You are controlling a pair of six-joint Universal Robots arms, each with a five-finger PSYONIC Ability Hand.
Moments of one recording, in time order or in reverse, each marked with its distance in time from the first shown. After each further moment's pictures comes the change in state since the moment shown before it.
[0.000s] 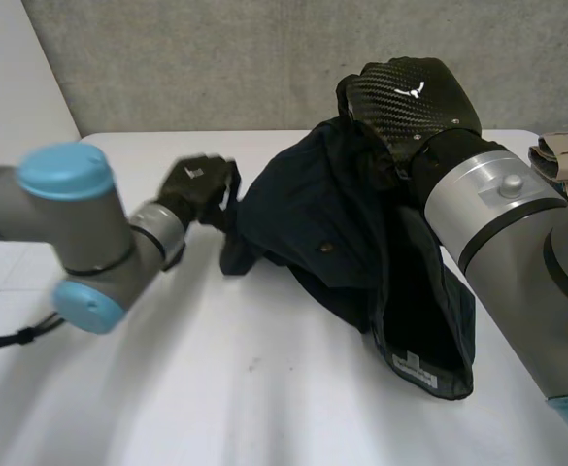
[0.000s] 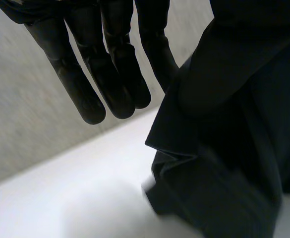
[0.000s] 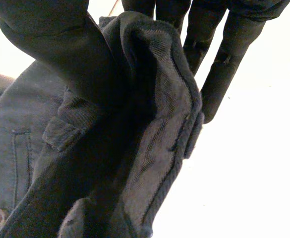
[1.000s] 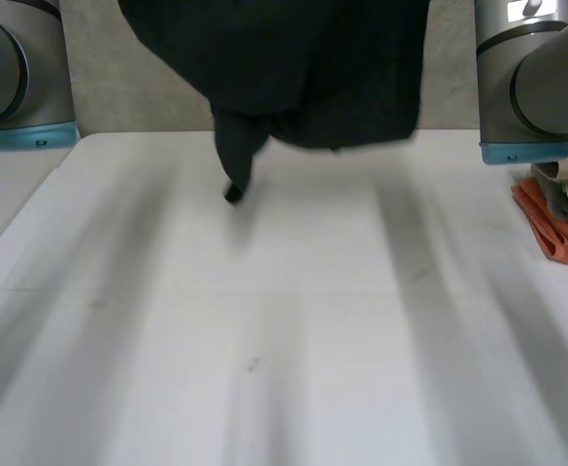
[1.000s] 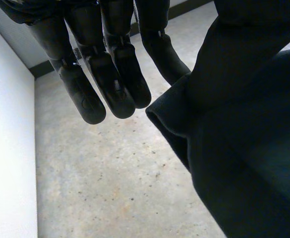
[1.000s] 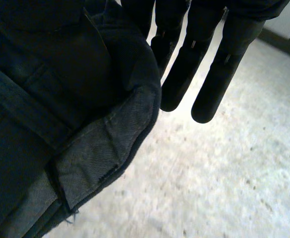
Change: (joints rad) left arm 0.040 0.233 0.256 0.559 -0.262 0.085; right arm -0.243 0.409 -0.490 -0.712 -0.070 -0.038; left_hand 0.000 0.005 0.006 0.004 0.000; right_hand 0.033 0.000 0.015 0.001 0.000
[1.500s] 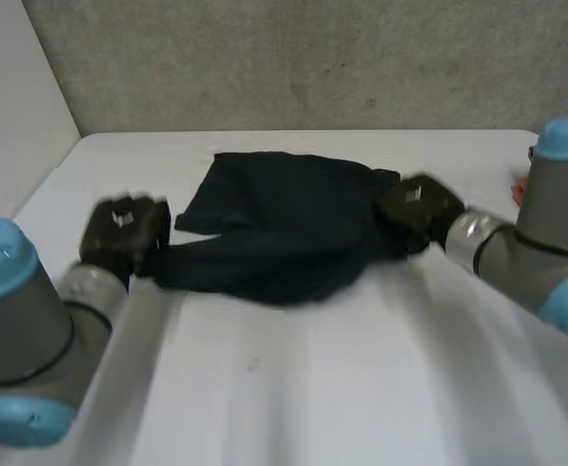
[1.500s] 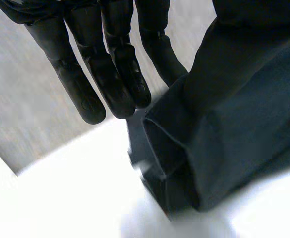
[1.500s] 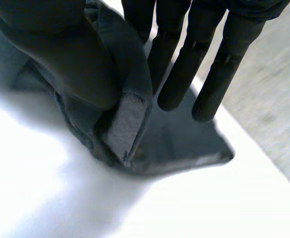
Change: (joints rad) left arm -0.019 0.109 -0.816 -0.386 0.005 0.038; right arm -0.096 0.031 0.407 0.769 -0.347 -0.291; left_hand 0.000 0.000 0.000 0.000 0.000; right_hand -0.010 -0.020 -0.028 -0.034 -0.012
